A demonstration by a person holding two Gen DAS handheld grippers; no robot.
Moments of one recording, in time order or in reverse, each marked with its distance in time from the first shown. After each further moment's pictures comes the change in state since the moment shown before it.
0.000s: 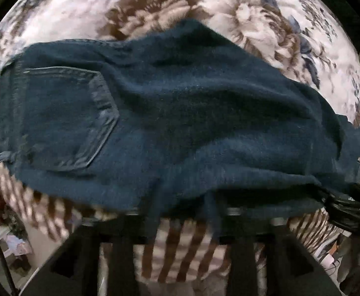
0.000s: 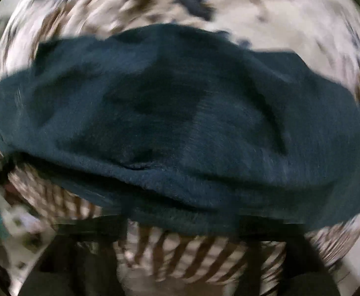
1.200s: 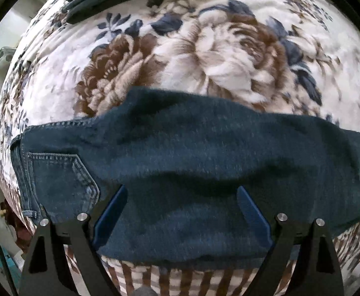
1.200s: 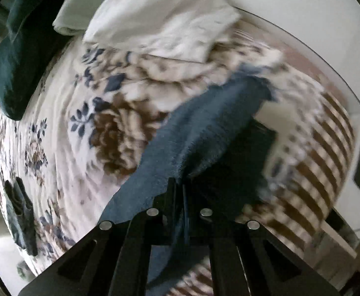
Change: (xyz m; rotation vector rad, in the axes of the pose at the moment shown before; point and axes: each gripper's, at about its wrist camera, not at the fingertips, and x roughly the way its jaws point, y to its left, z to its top) left arm 0.000 -0.056 0.045 0.158 -0.118 0.207; right arm -0.140 -0.342 -0.114 1.105 -0.461 0.066
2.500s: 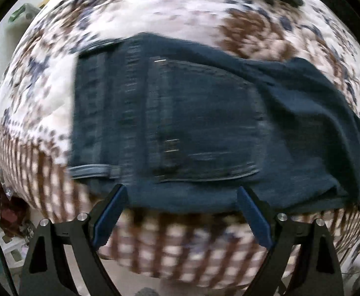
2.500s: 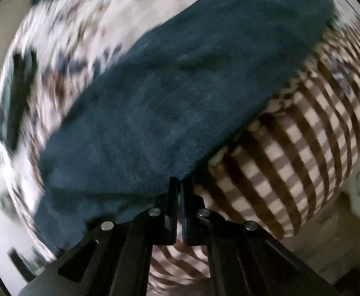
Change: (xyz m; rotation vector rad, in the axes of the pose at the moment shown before) left arm 0.015 0.229 -0.104 -0.152 -0.011 -0.067; right arm 0.065 0.128 -0.314 -0.255 0.255 0.019
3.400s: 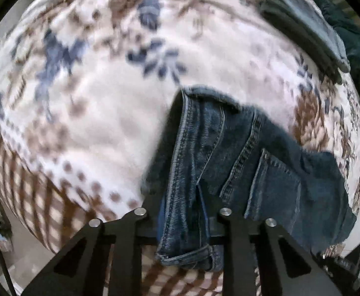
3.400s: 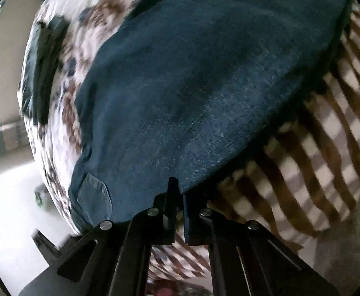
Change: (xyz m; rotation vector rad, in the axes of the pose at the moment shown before) left arm 0.012 0.121 0.064 -0.205 -0.045 -0.175; right arm 0.057 0.095 -0.092 0.084 0.097 0.260
